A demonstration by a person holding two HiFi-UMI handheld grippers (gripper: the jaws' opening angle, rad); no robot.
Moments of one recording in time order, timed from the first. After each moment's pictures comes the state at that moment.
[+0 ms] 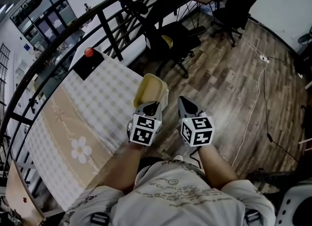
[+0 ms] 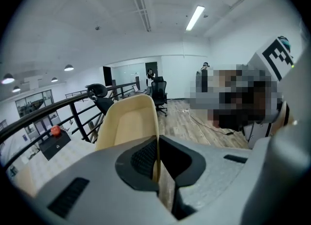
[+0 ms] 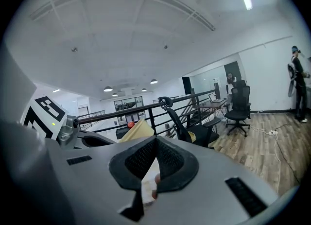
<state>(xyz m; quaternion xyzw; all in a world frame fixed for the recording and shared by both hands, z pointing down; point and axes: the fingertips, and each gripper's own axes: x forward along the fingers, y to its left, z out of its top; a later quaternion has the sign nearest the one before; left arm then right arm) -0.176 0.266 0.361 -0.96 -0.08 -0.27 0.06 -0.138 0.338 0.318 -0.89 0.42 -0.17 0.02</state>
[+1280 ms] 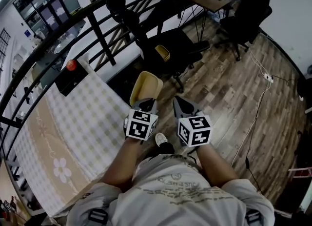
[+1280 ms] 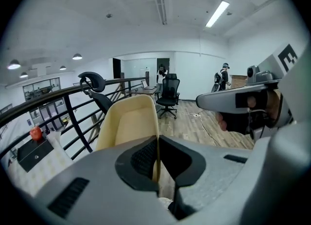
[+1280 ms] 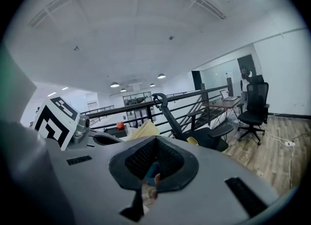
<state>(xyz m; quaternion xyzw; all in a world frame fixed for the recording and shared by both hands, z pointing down) 0.094 0.222 0.390 -0.96 -0.03 -0.29 0.00 0.123 0.293 0.336 -0.86 0.48 -0.19 0.00</state>
